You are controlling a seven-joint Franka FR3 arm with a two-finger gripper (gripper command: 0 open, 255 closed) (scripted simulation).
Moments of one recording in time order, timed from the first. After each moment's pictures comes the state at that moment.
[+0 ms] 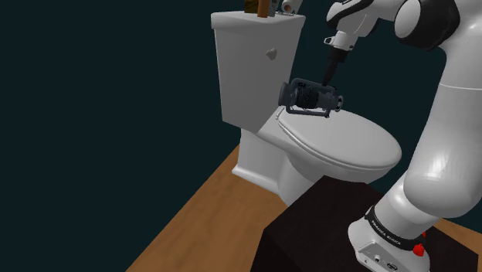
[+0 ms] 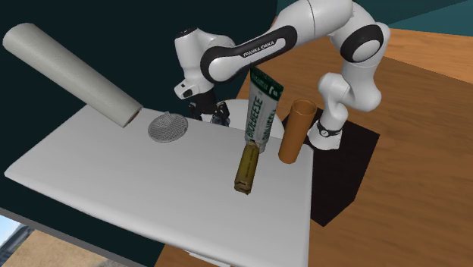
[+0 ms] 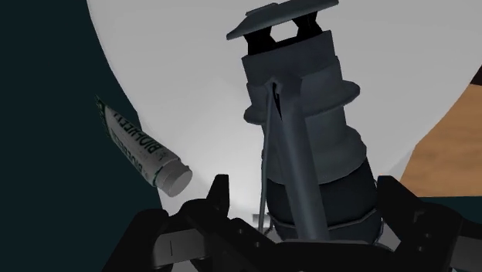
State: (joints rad) arm -0.07 0.30 -0.71 -1.69 0.36 1.78 -1.31
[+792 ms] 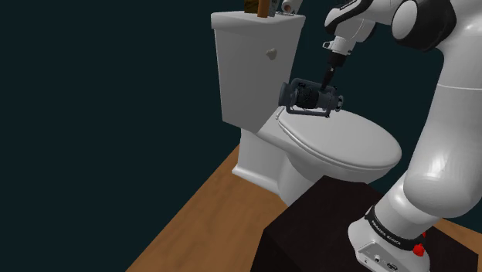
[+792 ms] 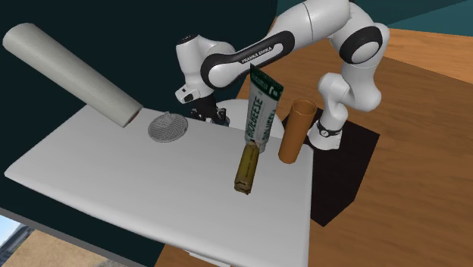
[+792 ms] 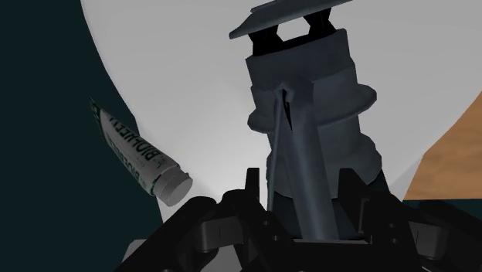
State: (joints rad) arm -0.07 0.32 -0.71 -1.72 0.37 1.82 -1.32
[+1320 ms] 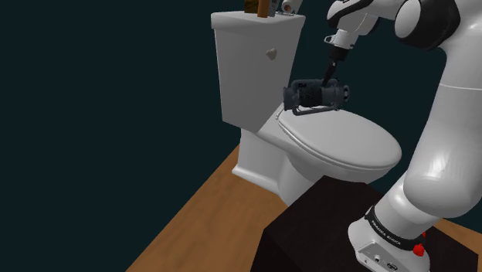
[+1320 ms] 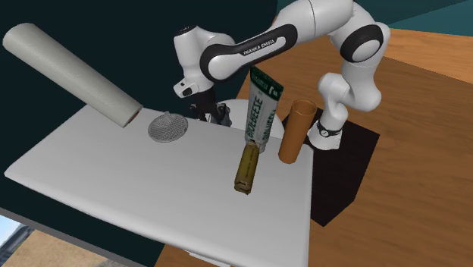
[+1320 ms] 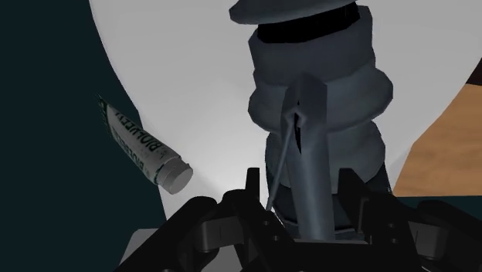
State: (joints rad) arm -0.07 0.30 -0.71 -1.67 0.36 1.76 -1.31
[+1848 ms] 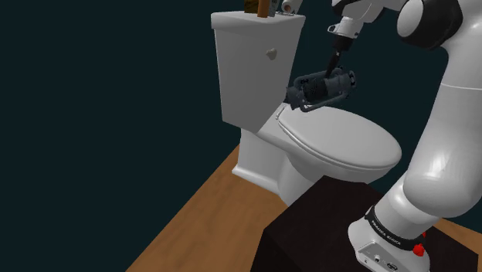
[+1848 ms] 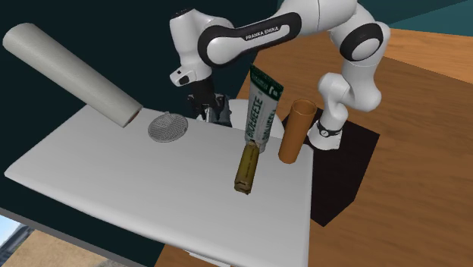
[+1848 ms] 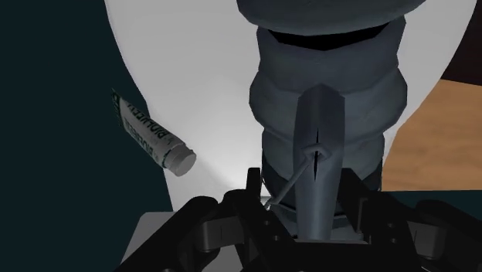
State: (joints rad) arm -0.08 0.29 -0.72 -1.57 0.34 1.66 -1.28
